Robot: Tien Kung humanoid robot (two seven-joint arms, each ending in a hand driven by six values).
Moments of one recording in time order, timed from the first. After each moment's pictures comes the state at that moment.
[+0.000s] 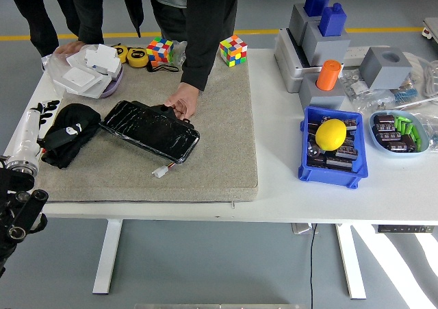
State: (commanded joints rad) left arm -0.35 0.19 -1.38 -0.79 1.70 0.36 -0.11; right arm -0.03 -0.11 1.84 0.22 -1.55 0.00 0.20
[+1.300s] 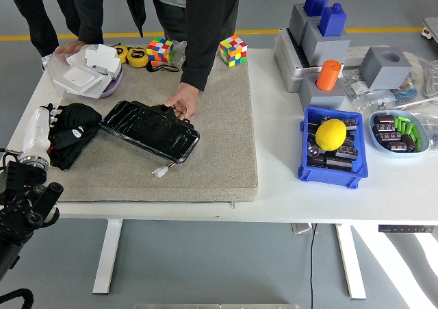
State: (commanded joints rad) left arm -0.47 0.15 -1.35 -0.58 1.72 0.45 -0.14; right arm -0.02 -0.11 1.81 0.22 -1.53 0.00 0.20
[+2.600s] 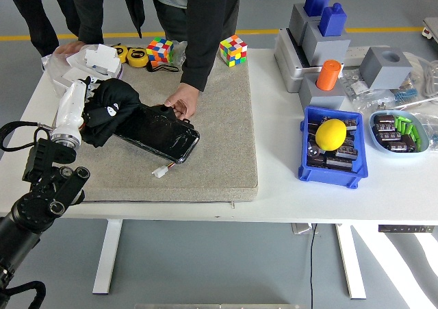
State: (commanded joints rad) left arm -0.53 0.11 -1.22 -0.71 1.72 0.44 -0.13; right arm -0.03 -0.11 1.80 0.22 -1.52 0.00 0.20
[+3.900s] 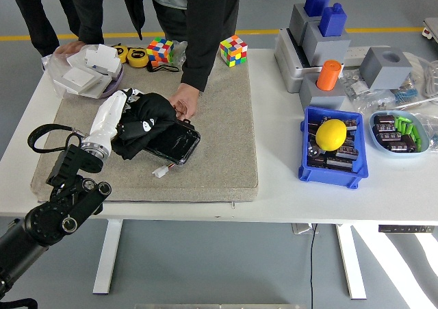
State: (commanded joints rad) left arm -0.49 0.15 -0.92 -0.88 1.62 0.42 -0.06; right arm -0.03 -0.11 1.76 0.24 -1.49 0.00 0.20
